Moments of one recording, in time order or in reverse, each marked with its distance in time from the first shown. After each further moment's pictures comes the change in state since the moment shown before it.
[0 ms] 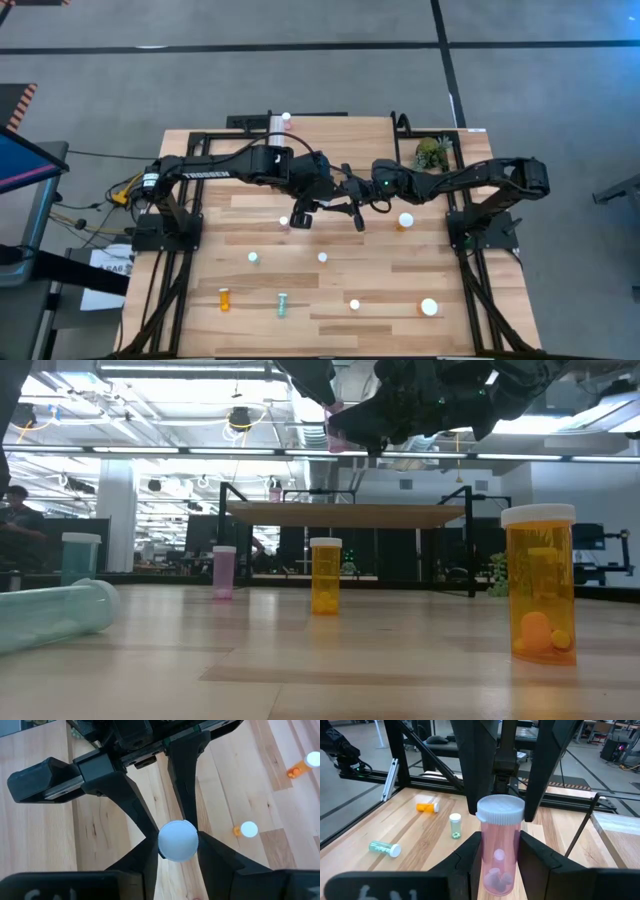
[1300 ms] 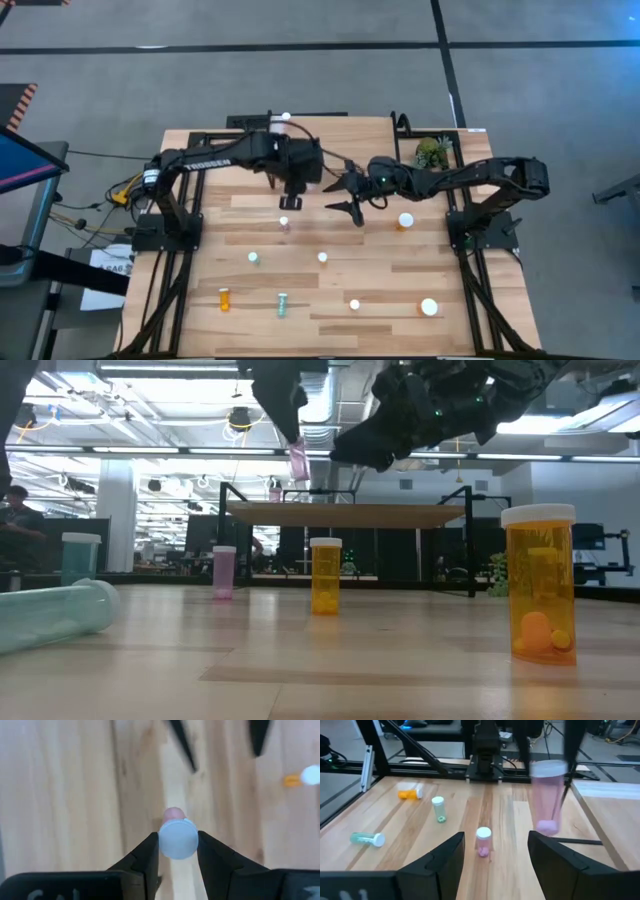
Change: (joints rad) left arm 0.126 0.000 0.000 -0.194 -0.128 0.024; right arm -0.037 -0.002 0.000 -0.092 0.051 0.033
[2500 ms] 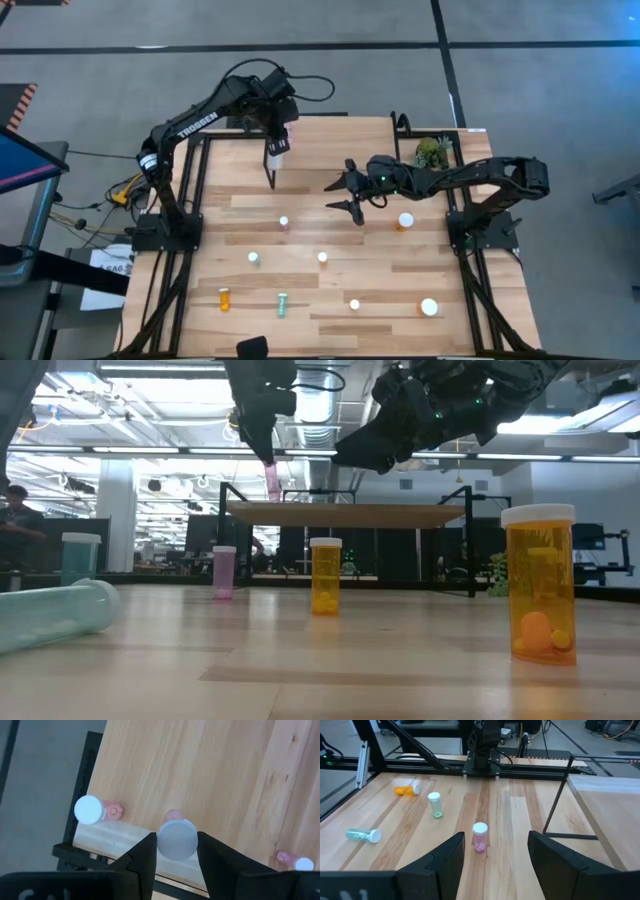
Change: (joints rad) left arm 0.435 0.000 0.067 -0.043 0.142 0.030; right arm -0.011 -0.001 0.000 -0.020 0.000 -0.007
